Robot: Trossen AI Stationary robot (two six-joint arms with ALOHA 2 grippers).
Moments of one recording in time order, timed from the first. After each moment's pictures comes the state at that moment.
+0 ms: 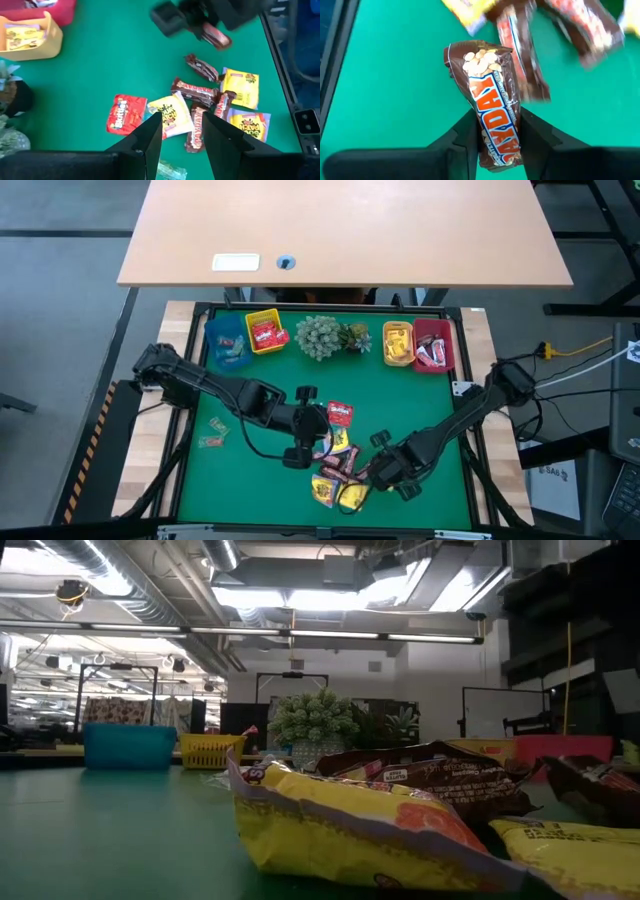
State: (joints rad) left arm -0.35 1.76 1.73 -0.86 -0.24 -0.21; right arm 0.63 1.75 1.28 -0.92 -0.04 0.15
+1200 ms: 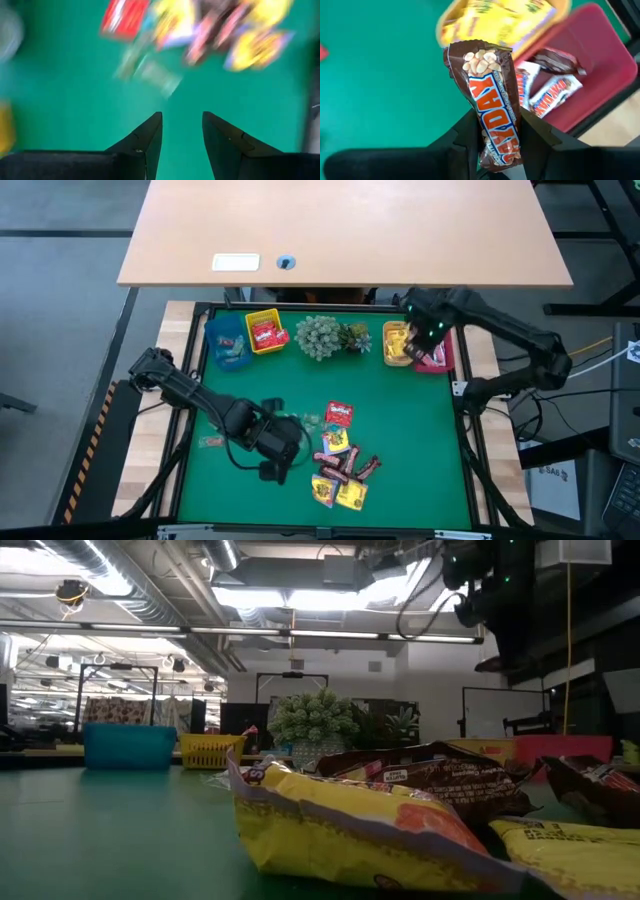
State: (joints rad) left arm -0.49 1.76 1.73 -1.25 -0.26 -0.58; right arm -0.59 1.33 1.28 -1.41 0.04 0.16
